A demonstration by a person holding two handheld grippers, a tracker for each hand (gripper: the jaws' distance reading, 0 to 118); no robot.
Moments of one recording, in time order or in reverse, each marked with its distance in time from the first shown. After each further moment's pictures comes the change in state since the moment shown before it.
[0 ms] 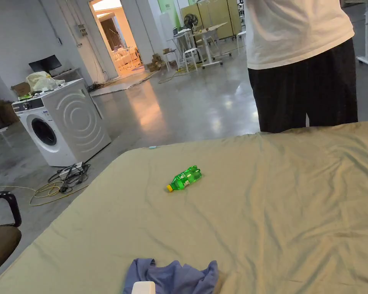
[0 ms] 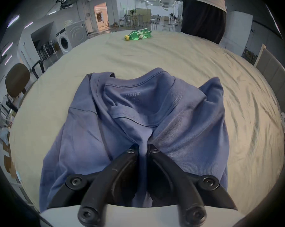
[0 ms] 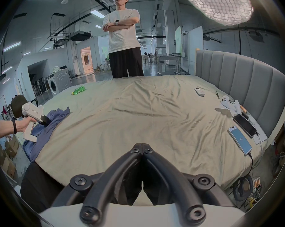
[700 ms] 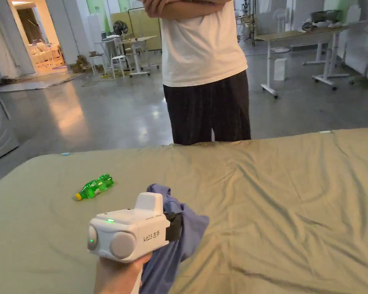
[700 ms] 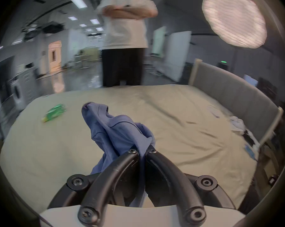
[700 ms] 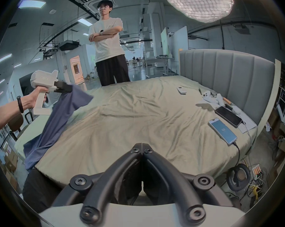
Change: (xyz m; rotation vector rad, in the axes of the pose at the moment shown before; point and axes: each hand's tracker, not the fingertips) left arm 0.268 0.119 0.124 0.393 -0.509 -0.319; right arm 0.047 -0.019 0.053 0.046 -0.088 -0.106
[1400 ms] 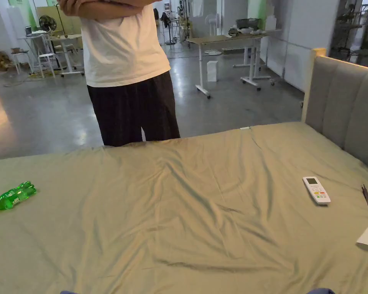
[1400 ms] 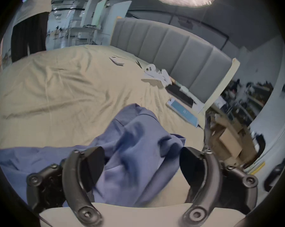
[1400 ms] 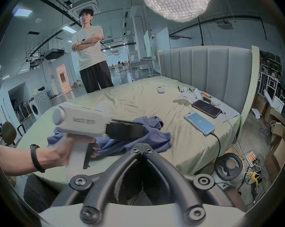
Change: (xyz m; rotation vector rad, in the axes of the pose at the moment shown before) left arm 0.322 -0.151 -0.058 -0.233 -0.535 -0.019; right arm 0.043 -0.018 0.040 0.026 -0.114 -0.097
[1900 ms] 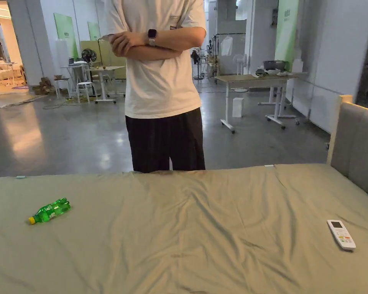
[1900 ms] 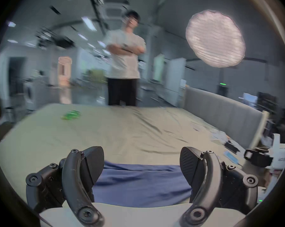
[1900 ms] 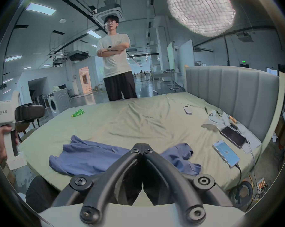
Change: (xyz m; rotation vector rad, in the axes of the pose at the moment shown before) left arm -0.035 -0.058 0.368 0.558 0.758 0.056; right arm -0.051 0.052 -0.035 0.128 0.212 0.122
